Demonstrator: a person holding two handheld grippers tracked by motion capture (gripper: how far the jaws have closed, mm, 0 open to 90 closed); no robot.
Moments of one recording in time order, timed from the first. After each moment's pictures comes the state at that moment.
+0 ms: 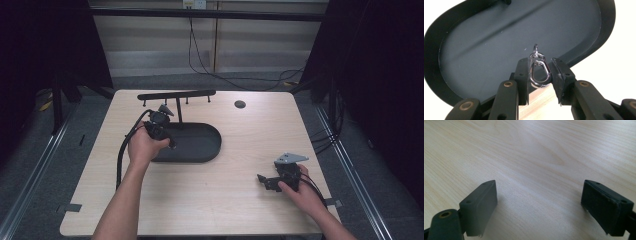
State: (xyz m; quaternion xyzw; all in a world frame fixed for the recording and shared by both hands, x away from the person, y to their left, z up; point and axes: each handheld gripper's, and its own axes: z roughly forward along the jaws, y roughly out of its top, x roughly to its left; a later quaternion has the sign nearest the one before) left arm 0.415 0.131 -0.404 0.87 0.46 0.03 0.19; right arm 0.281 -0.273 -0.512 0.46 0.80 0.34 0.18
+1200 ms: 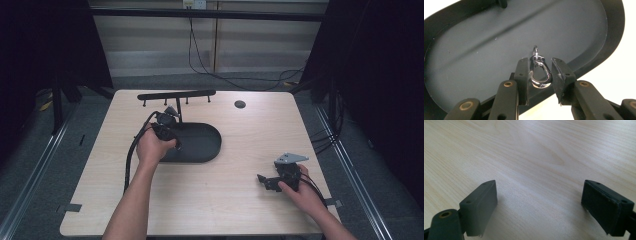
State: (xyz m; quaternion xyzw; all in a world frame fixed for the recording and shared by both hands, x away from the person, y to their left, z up) left arm 0.424 0.116 -0.423 0.86 0.46 0.03 0.19; right arm 0.281 -0.274 -0.512 0.46 0.80 0.34 0.18
